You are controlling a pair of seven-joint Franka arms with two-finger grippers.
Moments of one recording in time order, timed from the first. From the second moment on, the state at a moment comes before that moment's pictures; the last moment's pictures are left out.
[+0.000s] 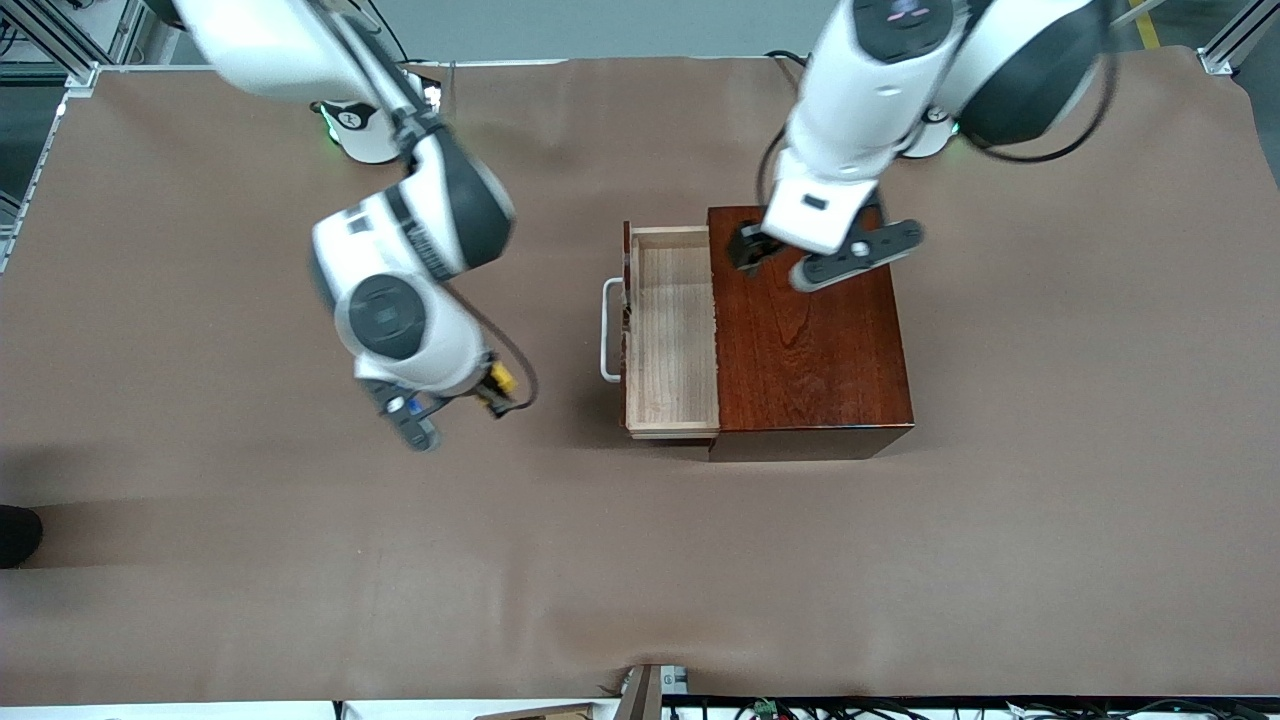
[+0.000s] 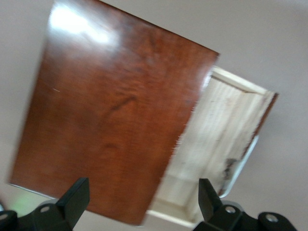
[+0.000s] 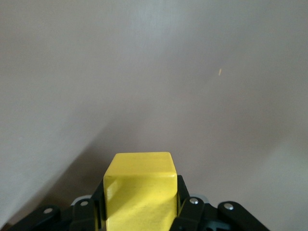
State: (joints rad) left arm -0.20 0.24 -0.53 -1.52 0.07 1.75 -1.15; right arm 0.37 0.55 0.07 -1.32 0.01 1.71 1.23
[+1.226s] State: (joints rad) left arm -0.91 0.78 -0.09 -1.24 0.23 2.24 -1.95; right arm -0.07 0.40 0.07 -1.80 0.01 1.99 0.25
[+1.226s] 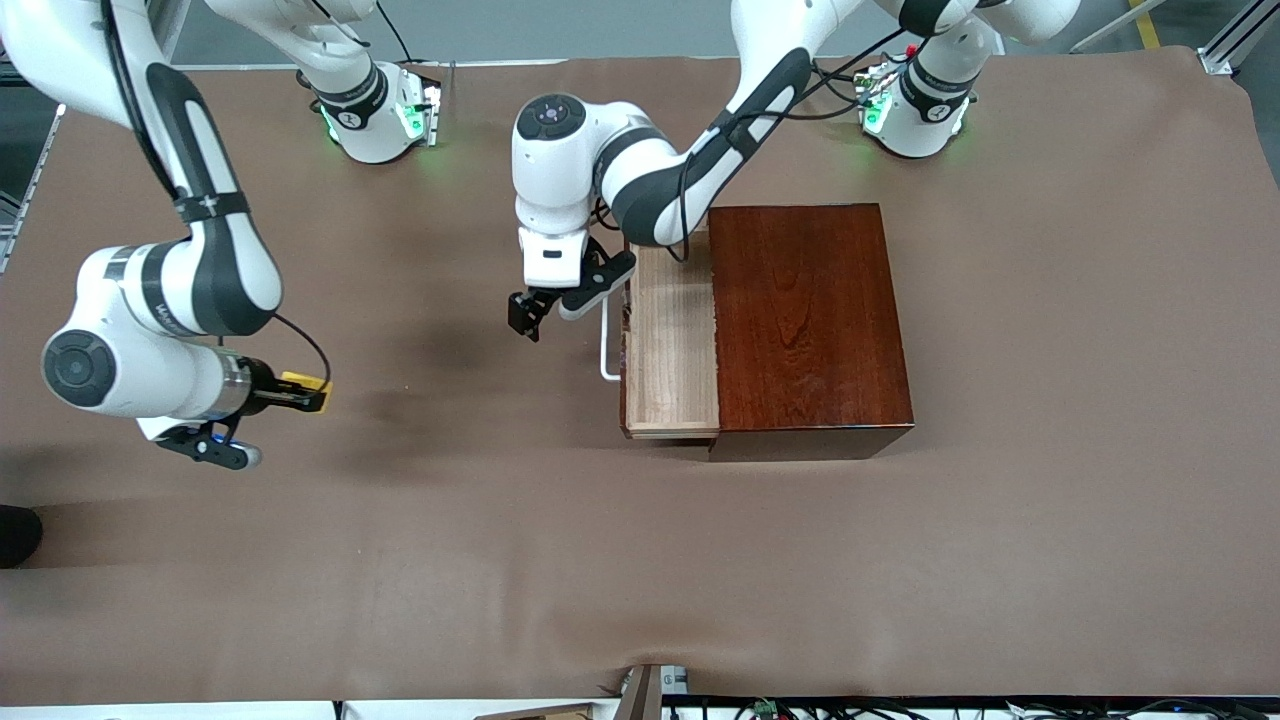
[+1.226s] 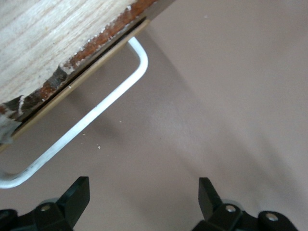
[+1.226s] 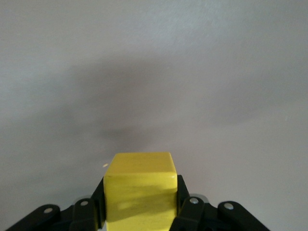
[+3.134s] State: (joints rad) left arm -0.93 0.82 0.02 -1.19 0.17 1.88 -2.20; right arm -0.23 0.43 0.08 -2.13 0.01 2.46 -0.03
